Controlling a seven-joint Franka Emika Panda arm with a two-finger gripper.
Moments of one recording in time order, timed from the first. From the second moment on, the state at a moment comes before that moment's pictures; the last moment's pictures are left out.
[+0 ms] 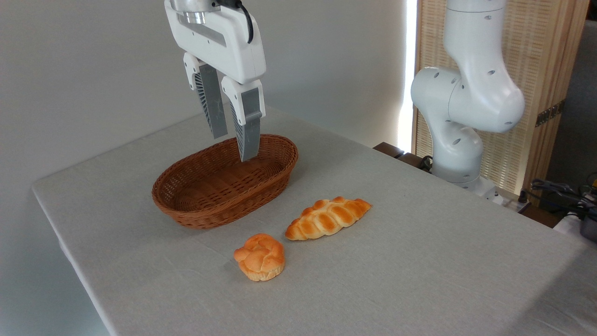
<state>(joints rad) 0.00 -0.03 -0.06 -1.56 -0.07 1.56 0.78</state>
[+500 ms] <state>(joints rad) 0.00 -0.02 -0.06 -1.56 -0.01 1.52 0.78</state>
